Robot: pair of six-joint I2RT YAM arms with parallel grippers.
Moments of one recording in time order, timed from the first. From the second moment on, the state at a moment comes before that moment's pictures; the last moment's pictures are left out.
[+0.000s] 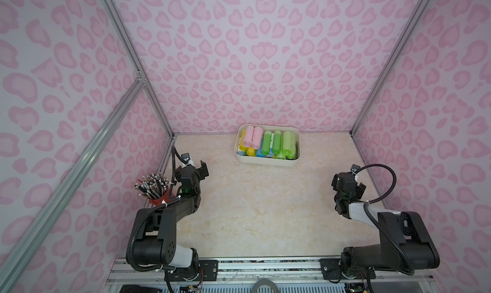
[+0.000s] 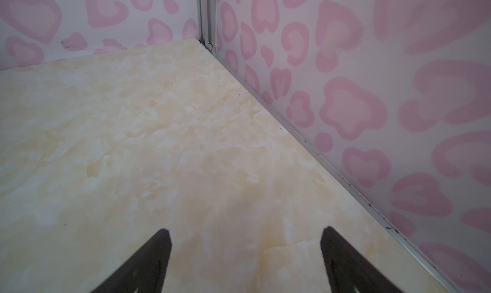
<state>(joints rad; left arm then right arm) -0.03 1.46 0.51 0.67 -0.26 -0.06 0.07 1.43 0.43 0.49 0.61 0.20</state>
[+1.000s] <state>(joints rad) -0.04 1.52 0.33 0.91 -0.17 -0.06 0.08 1.54 0.44 0.68 0.32 0.04</state>
